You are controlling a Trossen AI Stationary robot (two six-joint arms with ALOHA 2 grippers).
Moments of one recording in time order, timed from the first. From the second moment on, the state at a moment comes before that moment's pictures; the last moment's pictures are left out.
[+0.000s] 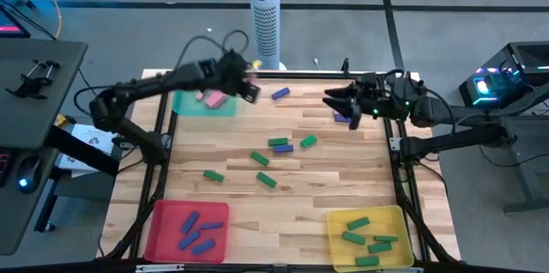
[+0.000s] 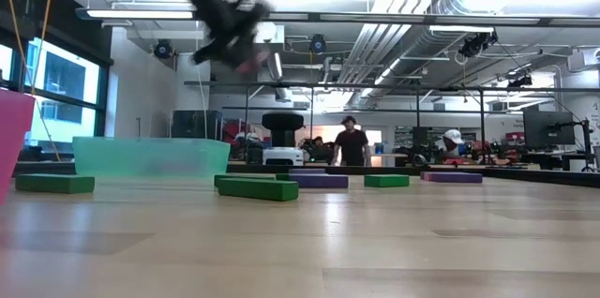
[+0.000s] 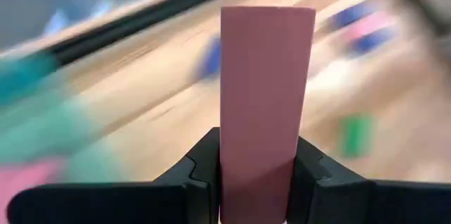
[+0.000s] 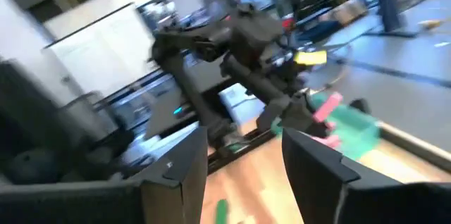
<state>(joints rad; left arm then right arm) 0.48 1.50 1.26 -0.65 -0.07 -0.51 -0.11 0.91 0.94 -0.06 0.12 0.45</state>
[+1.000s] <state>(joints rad) 1.07 1.77 1.26 -1.03 0.03 -0.01 -0.11 1.35 0.93 -0.07 0.14 0.67</state>
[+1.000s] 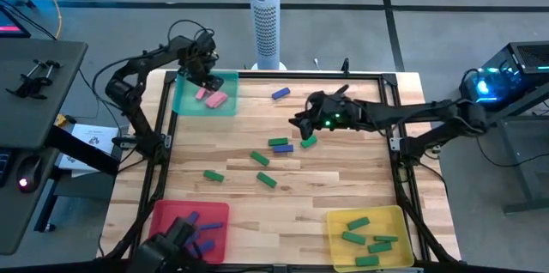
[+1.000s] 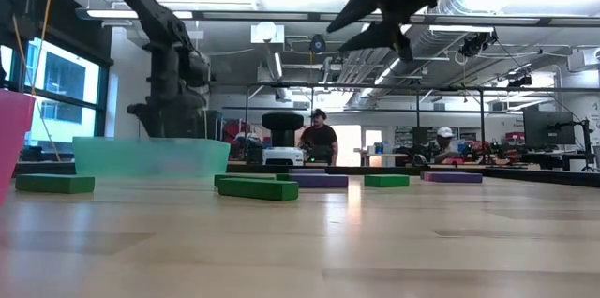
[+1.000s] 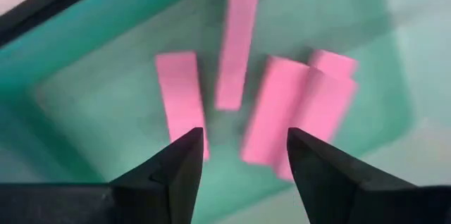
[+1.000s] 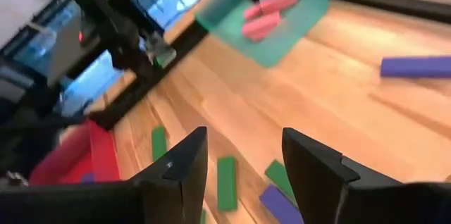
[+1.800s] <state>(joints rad) 0.41 1.14 1.26 -0.86 0.09 -0.46 -0.13 1.78 0.93 -0.07 -0.12 0.02</state>
